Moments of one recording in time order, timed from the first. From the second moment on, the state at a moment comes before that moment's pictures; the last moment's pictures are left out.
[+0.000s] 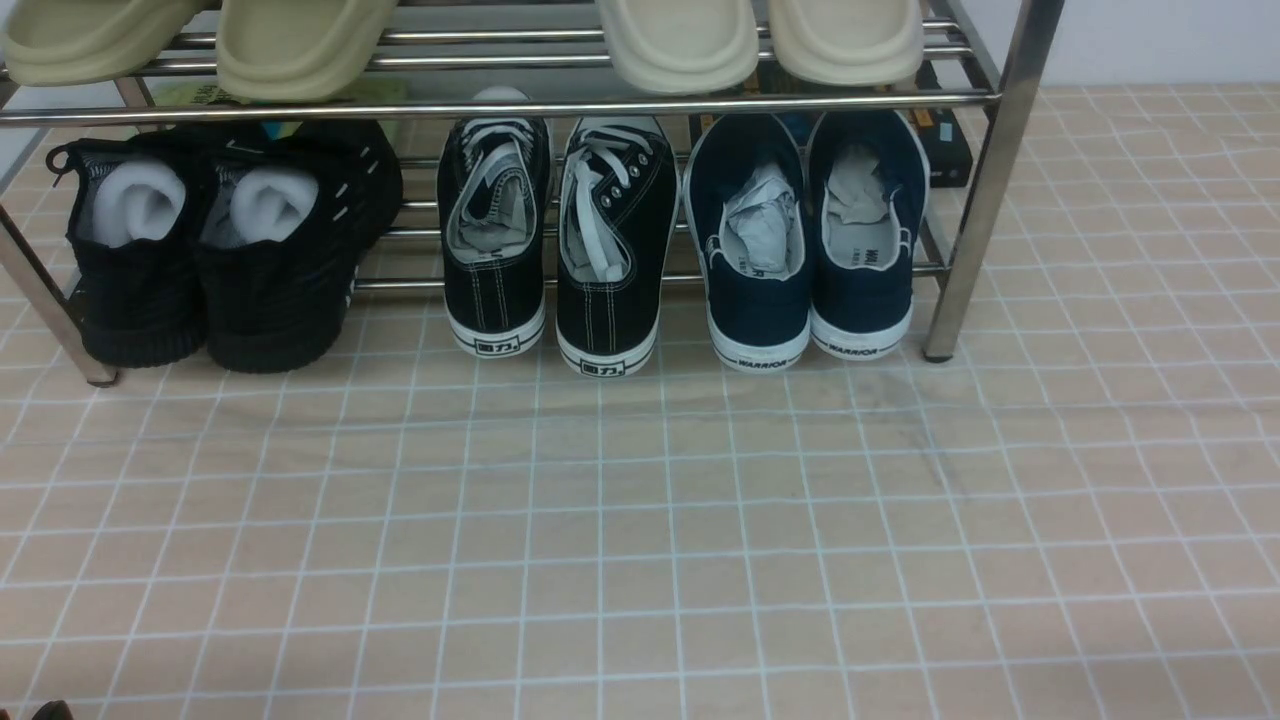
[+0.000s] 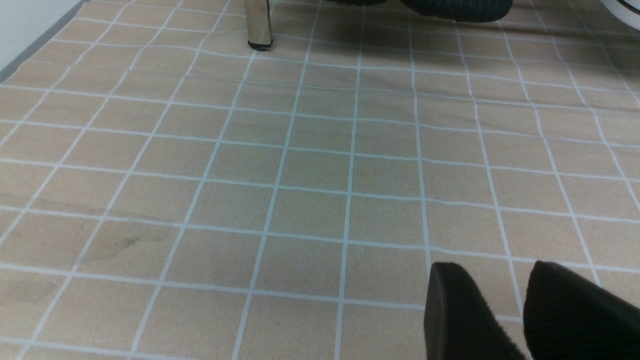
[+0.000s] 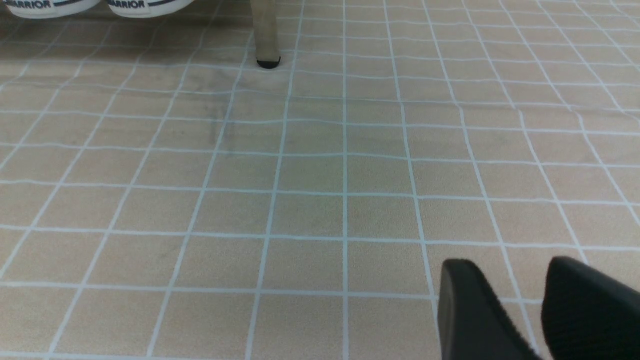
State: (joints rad) right arm 0.09 -0.01 0.02 -0.11 0.39 0.14; left arm 0.00 -0.01 0.02 0.16 0.40 -0.20
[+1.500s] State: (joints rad) right arm 0.09 -0.01 0.03 -0.36 -0.26 0.69; left arm 0.00 -0.01 0.02 0.16 0.40 -0.20
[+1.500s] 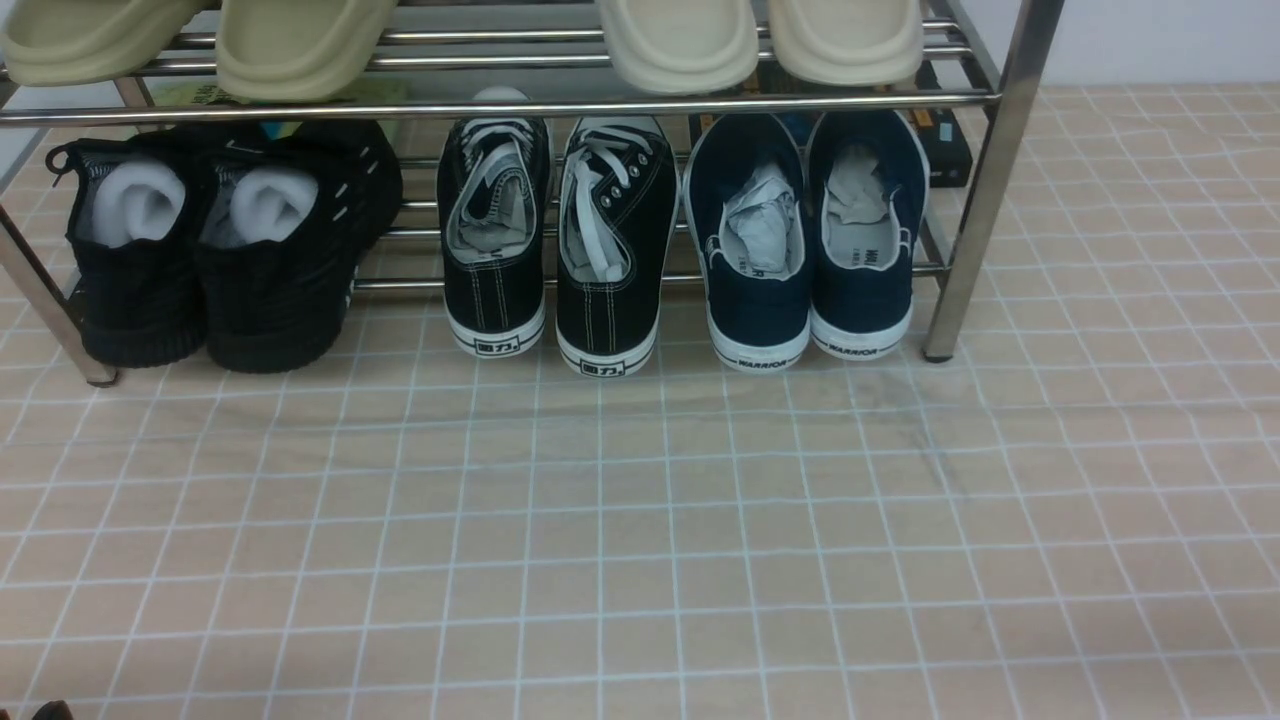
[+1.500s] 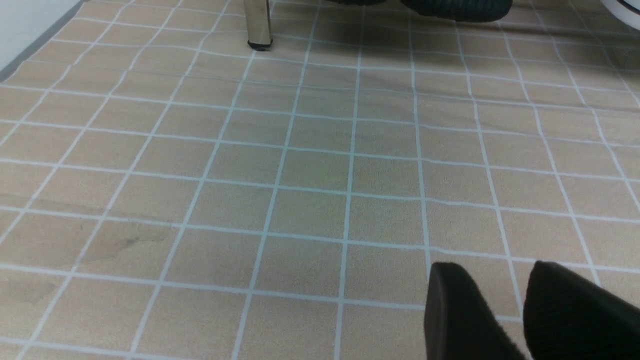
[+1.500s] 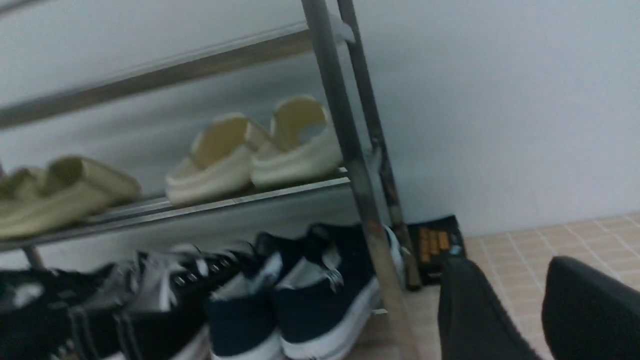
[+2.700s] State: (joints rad) right arm 0.09 0.01 -0.08 -0.39 -0.41 1.04; left arm 0.00 -0.01 0.02 0.16 0.40 -0.20
